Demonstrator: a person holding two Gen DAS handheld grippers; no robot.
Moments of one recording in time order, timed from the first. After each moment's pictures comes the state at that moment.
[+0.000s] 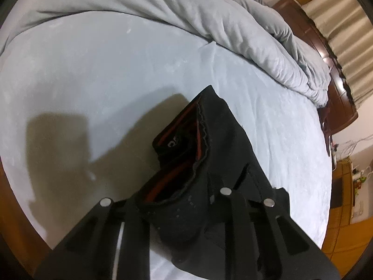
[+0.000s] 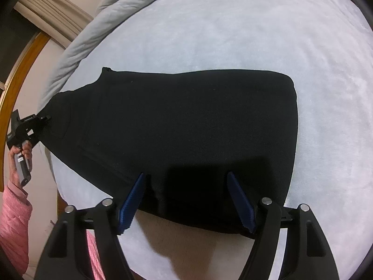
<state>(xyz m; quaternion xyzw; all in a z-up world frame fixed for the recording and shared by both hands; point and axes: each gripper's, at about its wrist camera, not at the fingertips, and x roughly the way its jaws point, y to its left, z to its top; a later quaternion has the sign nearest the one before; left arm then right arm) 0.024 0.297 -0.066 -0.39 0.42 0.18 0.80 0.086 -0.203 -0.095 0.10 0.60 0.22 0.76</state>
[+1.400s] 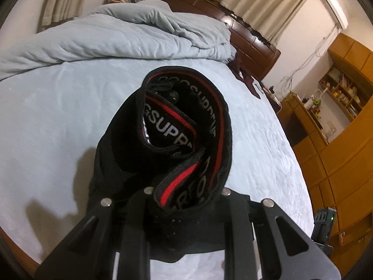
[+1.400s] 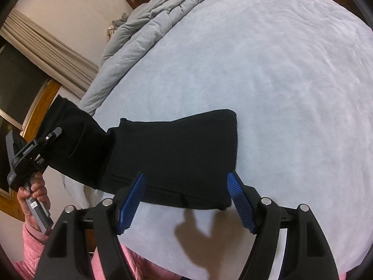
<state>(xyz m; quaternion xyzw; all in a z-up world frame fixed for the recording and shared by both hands) 0.045 0.052 0.033 -0.24 0.37 -0.06 0.89 0.051 -0.279 -0.029 0.21 0.52 0.19 0.80</state>
